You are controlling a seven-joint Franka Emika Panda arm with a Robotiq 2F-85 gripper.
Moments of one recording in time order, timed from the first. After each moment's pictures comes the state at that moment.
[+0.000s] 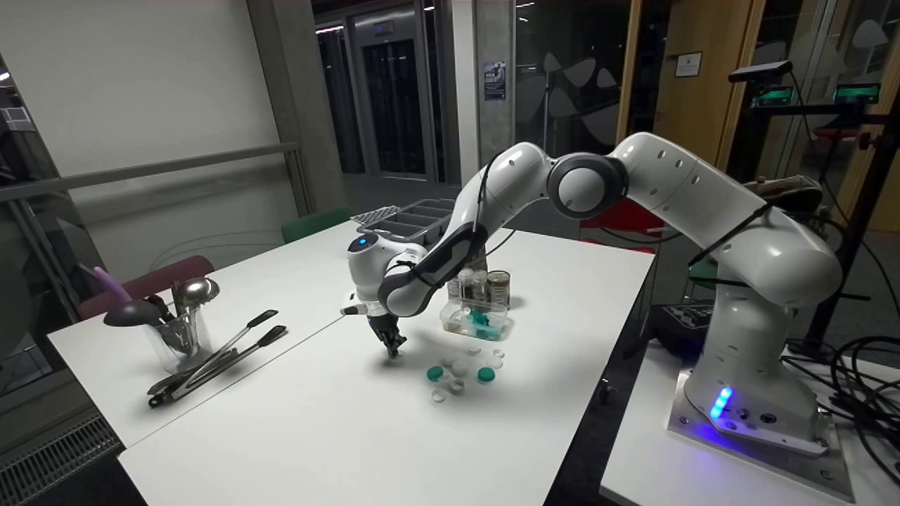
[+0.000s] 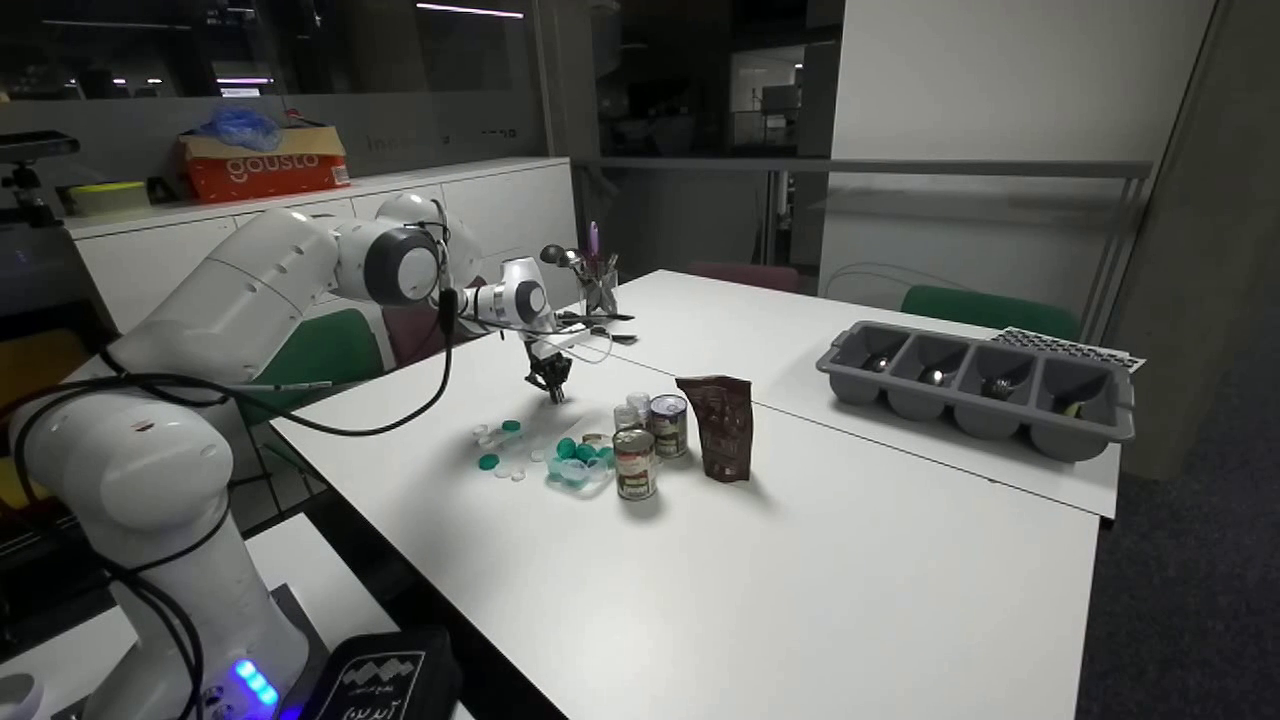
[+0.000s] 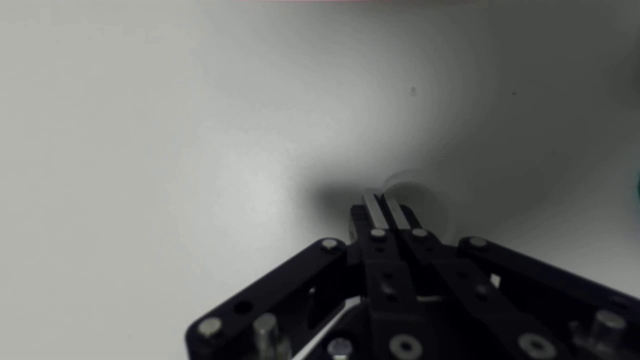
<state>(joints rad) 0.25 0.99 0.16 -1.29 -0.41 2.27 -0.86</state>
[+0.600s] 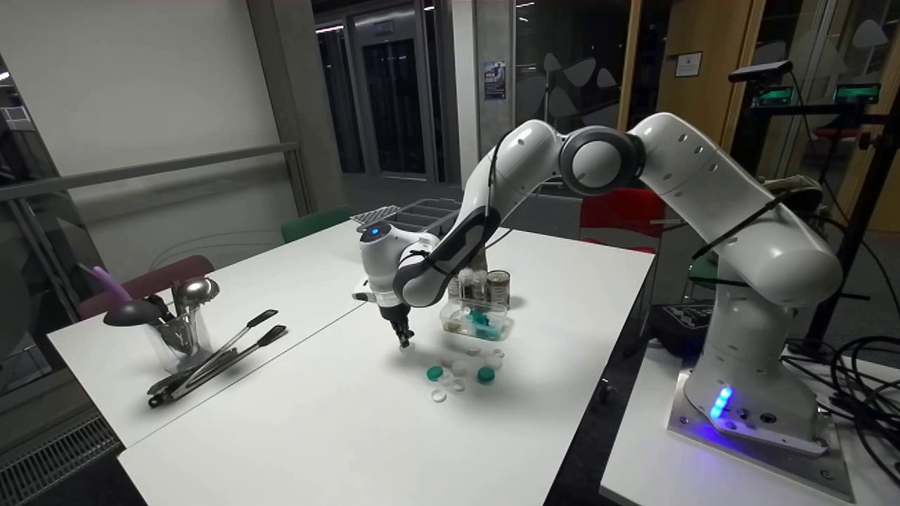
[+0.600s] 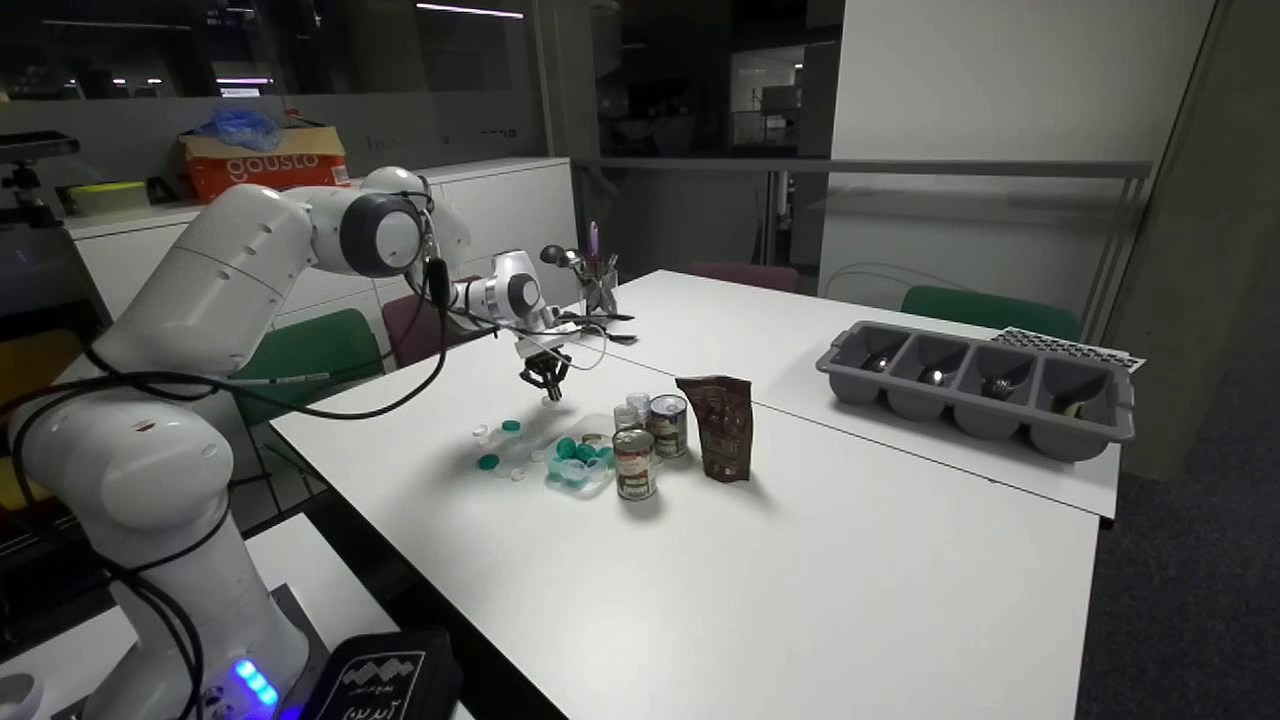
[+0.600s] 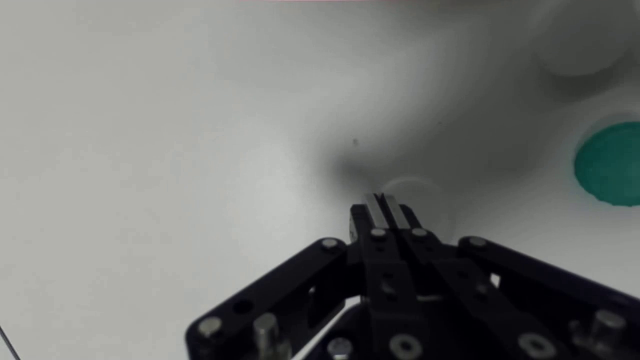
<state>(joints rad) 0.25 0.84 0.12 -1.50 -0.41 2.33 -0.56</state>
